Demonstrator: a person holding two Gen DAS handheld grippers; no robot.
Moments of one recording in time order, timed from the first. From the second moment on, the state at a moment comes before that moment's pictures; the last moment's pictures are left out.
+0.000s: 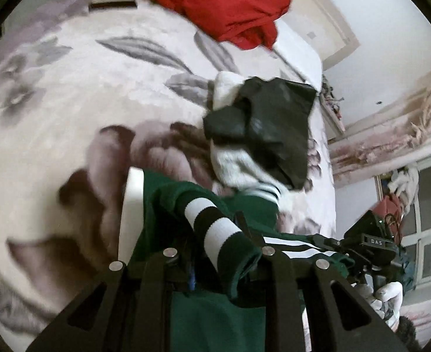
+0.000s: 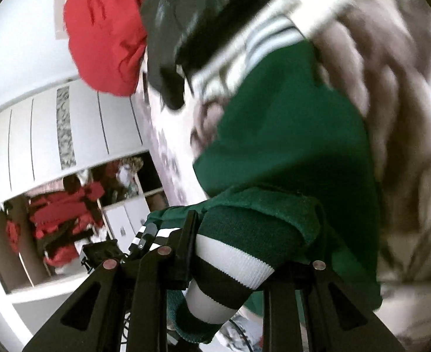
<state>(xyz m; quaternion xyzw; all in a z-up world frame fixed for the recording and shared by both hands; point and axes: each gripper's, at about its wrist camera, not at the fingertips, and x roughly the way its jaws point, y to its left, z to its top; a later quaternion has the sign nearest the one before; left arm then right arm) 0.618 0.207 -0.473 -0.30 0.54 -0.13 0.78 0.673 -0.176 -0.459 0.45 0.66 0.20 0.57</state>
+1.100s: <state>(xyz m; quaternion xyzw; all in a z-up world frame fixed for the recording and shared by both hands) 0.449 0.207 -0.506 -0.29 0.55 0.09 0.78 0.695 -0.199 -0.581 0.29 0.71 0.31 0.56</state>
